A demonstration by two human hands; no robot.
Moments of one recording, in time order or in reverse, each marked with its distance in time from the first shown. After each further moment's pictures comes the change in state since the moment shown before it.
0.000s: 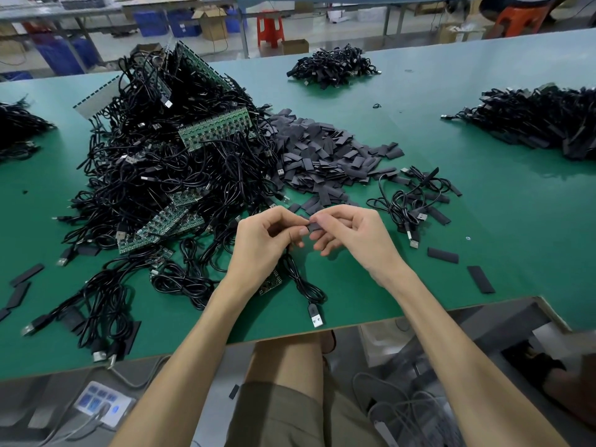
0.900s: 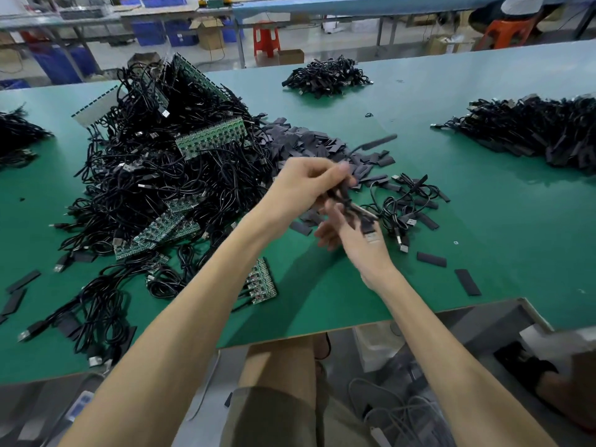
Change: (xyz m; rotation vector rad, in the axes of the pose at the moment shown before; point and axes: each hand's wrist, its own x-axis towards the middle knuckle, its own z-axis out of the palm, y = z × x) left_hand 0.078 0.072 0.027 -0.183 -0.276 -0.131; right_hand 0.008 0.004 0.004 0.108 0.253 0.052
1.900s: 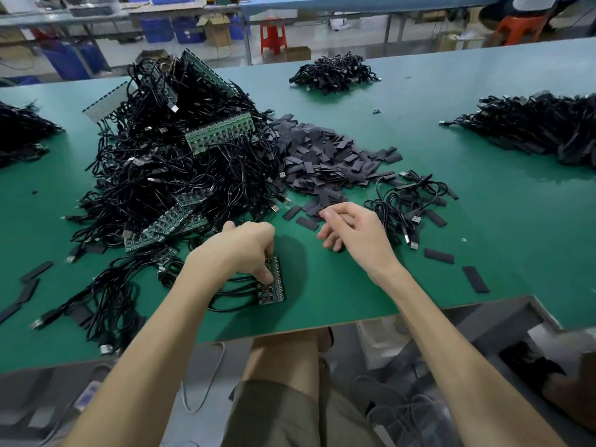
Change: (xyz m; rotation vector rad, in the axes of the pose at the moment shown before) left_hand -0.070 -0.017 -0.053 1.174 -0.351 -0.622; right_hand 0.000 0.004 -0.004 -0.244 -0.126 -0.066
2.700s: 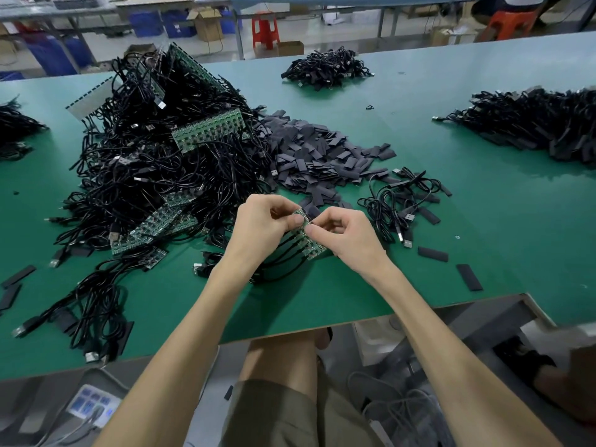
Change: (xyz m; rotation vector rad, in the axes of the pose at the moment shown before) left_hand 0.030 0.028 0.021 -0.843 0.638 0.237; right_hand -0.004 -0.006 0.002 -0.123 -0.039 -0.046
